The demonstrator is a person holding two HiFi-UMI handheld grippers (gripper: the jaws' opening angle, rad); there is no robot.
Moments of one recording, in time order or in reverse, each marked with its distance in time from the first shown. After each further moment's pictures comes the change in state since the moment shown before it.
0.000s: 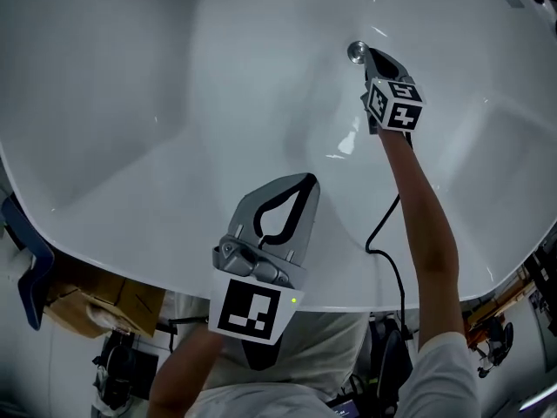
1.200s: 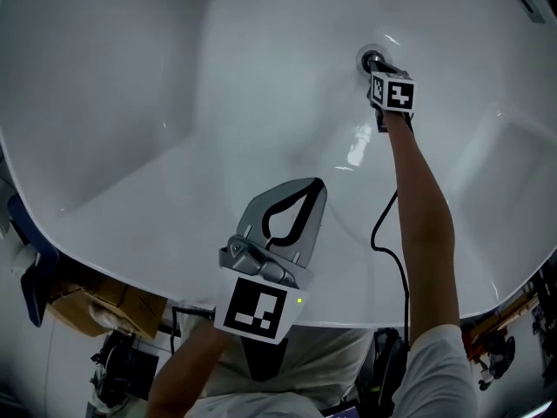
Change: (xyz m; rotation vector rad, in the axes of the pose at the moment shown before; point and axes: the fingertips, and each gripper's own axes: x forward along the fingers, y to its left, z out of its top) left arm 0.016 0.016 -0.017 0.013 0.029 -0.005; right arm 0.081 -0.034 -0.091 0.014 0.292 -0.049
